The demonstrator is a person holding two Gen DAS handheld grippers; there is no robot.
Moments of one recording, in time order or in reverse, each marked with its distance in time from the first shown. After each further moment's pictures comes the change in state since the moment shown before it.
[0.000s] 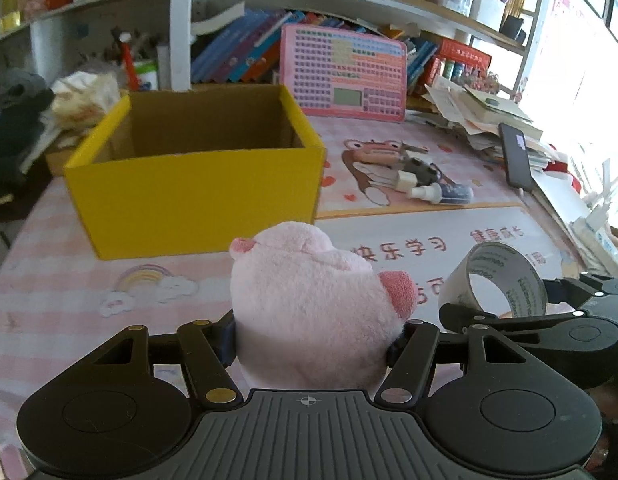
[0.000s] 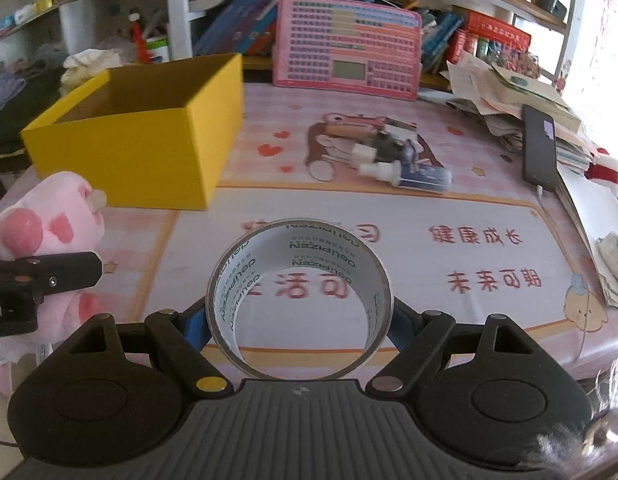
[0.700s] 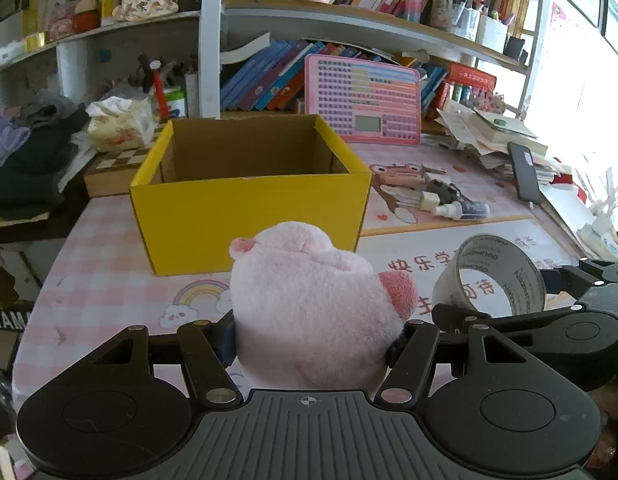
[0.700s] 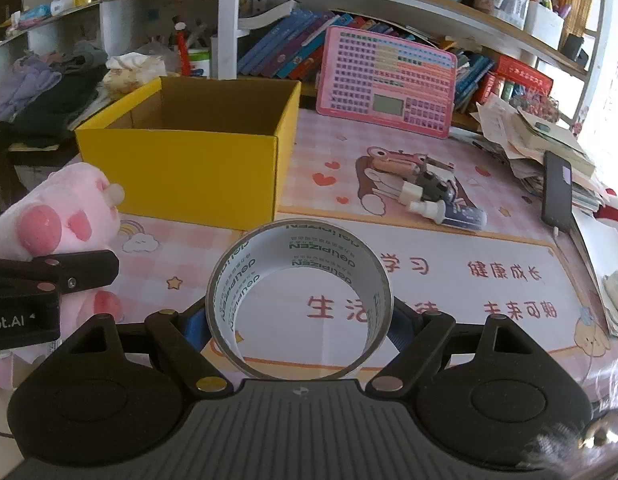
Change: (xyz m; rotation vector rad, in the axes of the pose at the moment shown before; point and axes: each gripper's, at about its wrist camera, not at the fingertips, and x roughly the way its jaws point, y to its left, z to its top) left arm -0.030 0.039 -0.009 0.013 -0.073 0.028; right arm -0.018 0.060 0.007 -0.076 -0.064 0.015
